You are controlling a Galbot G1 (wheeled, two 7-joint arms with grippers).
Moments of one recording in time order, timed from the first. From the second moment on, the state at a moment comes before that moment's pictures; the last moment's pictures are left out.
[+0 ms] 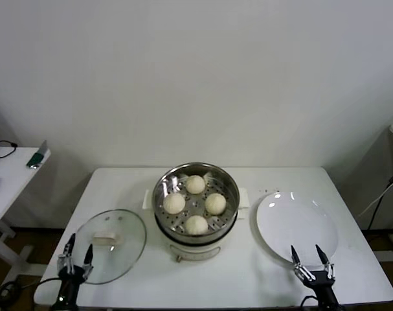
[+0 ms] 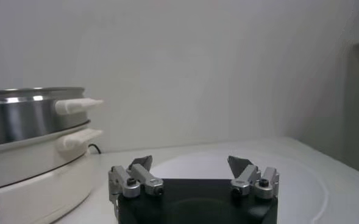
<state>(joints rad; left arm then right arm) 1.66 -1.25 -0.66 -1.66 1.06 -0.12 -0.54 -1.68 1.18 0.59 1.66 0.55 0.45 -0.14</state>
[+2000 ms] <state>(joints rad) 1.45 -1.18 -0.58 -1.56 1.15 0.02 -0.42 -1.73 1.27 0.60 1.67 0.50 0.51 -0.11</state>
